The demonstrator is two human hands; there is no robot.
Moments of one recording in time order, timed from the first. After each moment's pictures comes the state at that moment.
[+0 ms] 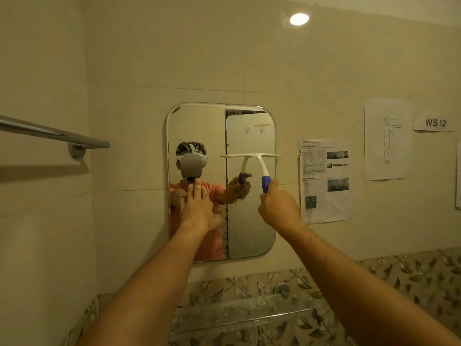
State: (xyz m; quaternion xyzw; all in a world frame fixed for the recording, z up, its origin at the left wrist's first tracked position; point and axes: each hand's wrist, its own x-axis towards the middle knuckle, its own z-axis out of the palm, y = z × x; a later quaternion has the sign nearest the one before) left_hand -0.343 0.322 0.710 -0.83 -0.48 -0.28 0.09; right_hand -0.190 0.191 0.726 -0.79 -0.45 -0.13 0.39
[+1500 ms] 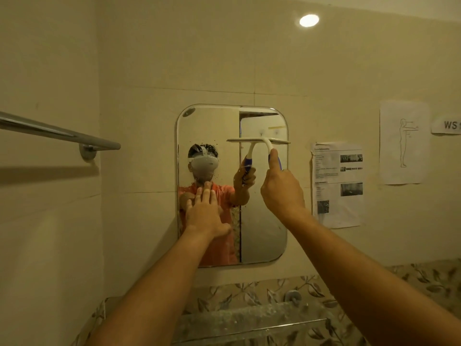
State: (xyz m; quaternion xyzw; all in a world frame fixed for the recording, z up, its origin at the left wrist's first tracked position) left_hand -0.354 0.336 0.706 -0.84 -0.47 -0.25 0.15; right_hand -0.217 0.202 0.765 -0.72 -0.48 -0.25 0.43
